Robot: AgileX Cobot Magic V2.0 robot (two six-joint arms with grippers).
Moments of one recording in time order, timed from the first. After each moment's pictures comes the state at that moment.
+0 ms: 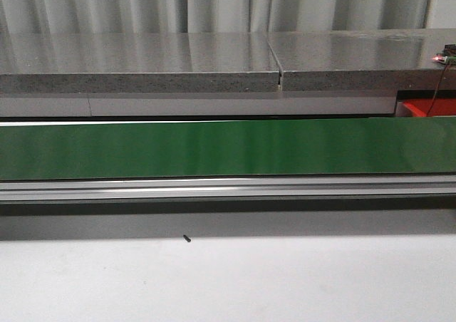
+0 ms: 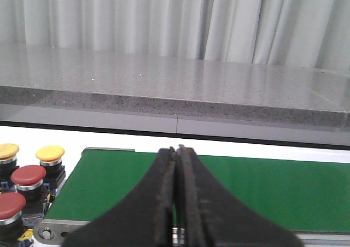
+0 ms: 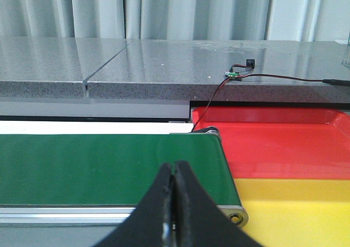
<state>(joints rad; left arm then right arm) -0.05 0.00 0.00 -0.06 0.03 -0.08 -0.05 -0.01 0.03 -0.05 0.02 0.10</state>
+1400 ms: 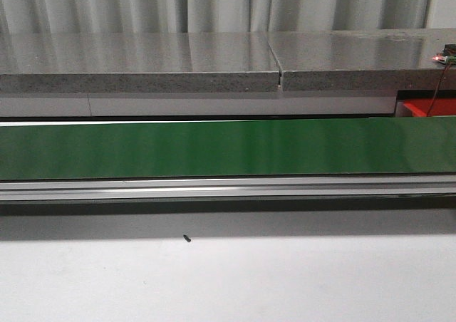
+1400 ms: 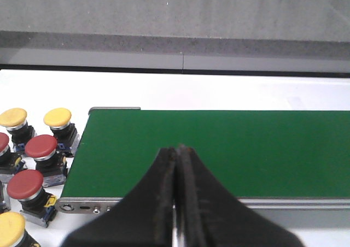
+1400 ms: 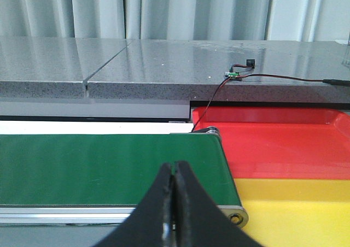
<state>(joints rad) -0.05 0.47 -0.49 0.00 0.44 -0.08 -0.05 -0.01 0.03 -0.05 0.02 0.10</state>
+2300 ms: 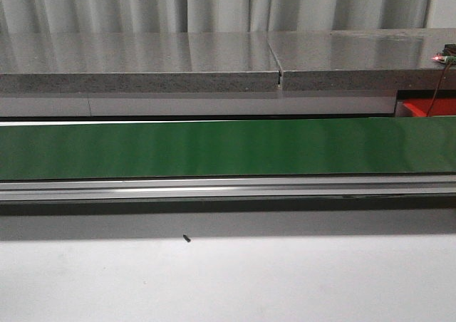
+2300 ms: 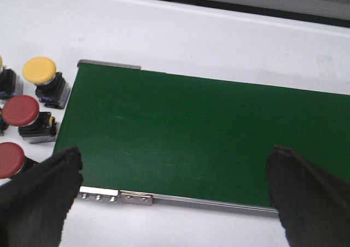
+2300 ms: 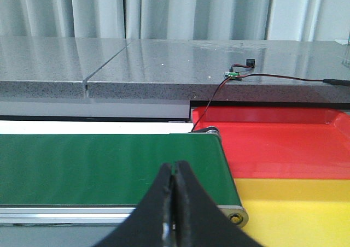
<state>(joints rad) 0.00 1.01 -0.90 0.00 0.69 -0.18 -0.05 -0.01 0.03 -0.05 0.02 0.10</state>
